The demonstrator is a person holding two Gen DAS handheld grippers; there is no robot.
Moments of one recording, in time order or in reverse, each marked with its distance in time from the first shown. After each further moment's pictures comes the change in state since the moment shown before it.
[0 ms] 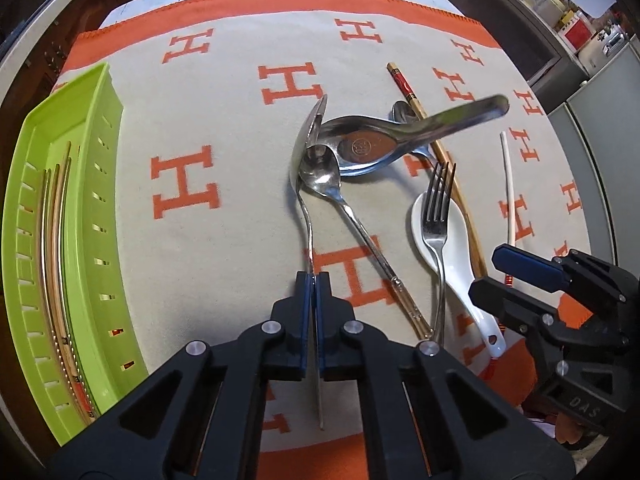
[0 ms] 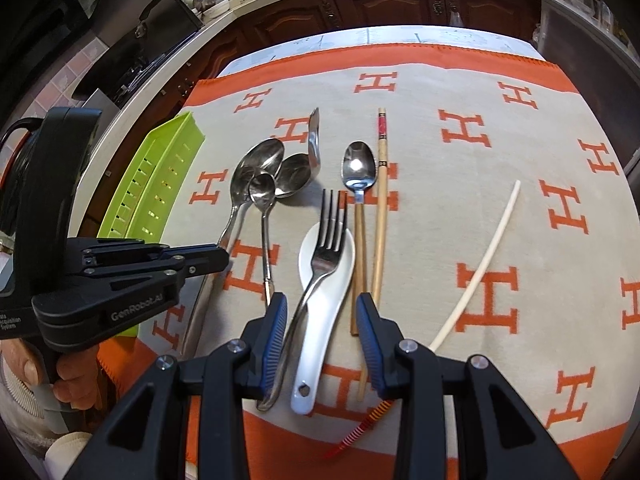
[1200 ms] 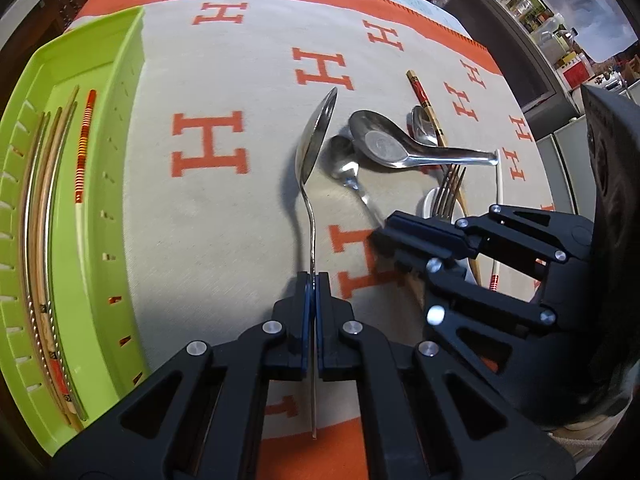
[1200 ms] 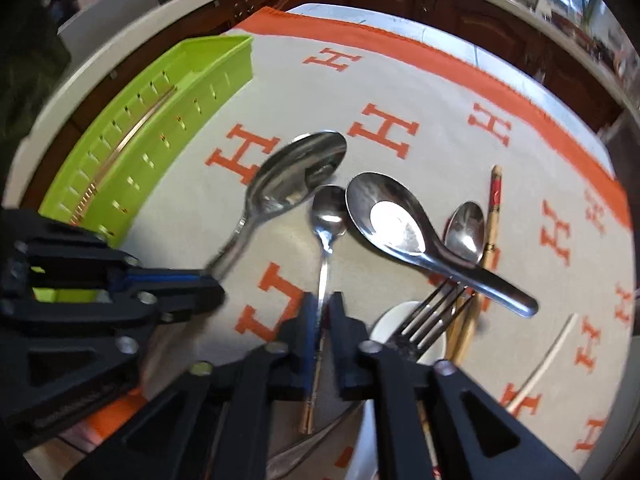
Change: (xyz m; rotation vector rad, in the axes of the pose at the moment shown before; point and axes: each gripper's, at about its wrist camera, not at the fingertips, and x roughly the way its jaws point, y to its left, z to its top) left arm 0.000 0.034 -0.013 -0.126 0.000 -0.135; right arm 0.066 0.074 0.034 -0.377 0.127 -0.143
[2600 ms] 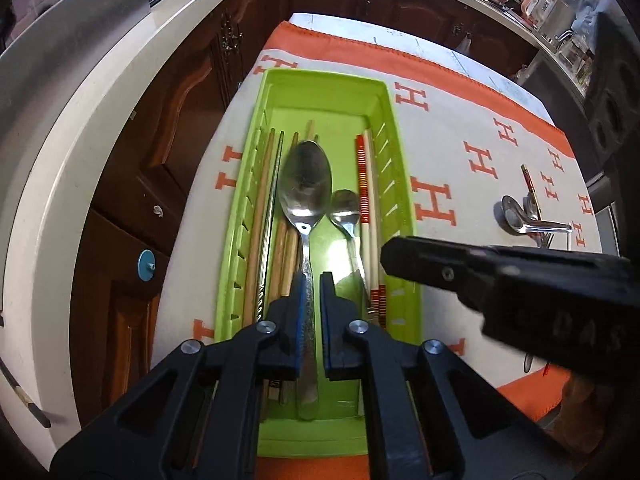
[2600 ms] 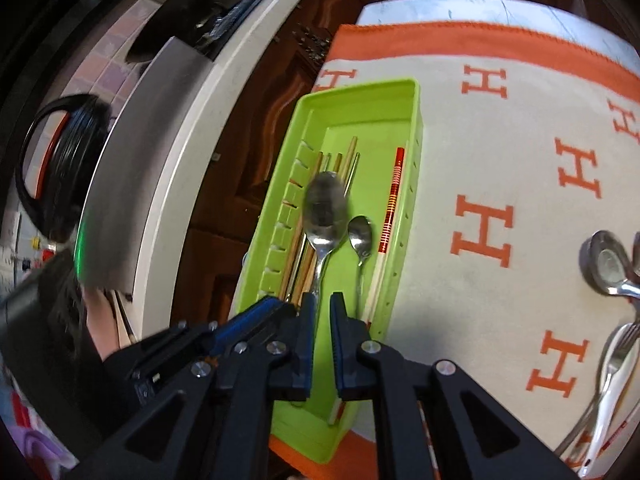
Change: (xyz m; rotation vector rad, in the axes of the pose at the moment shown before) left arm -0.098 0.124 -0.030 -0.162 -0.208 0.262; right arm -0.020 0.096 0.086 0.302 0.017 0.440
